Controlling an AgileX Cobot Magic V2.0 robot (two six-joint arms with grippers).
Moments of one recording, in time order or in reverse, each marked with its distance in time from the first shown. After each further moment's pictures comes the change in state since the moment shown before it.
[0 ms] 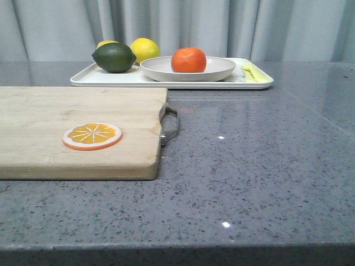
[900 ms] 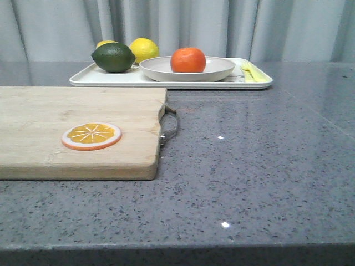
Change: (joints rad) left arm 0.000 0.000 0.000 0.001 0.001 0.000; right arm 0.055 -0.386 0.506 -0.389 -0.380 0.411
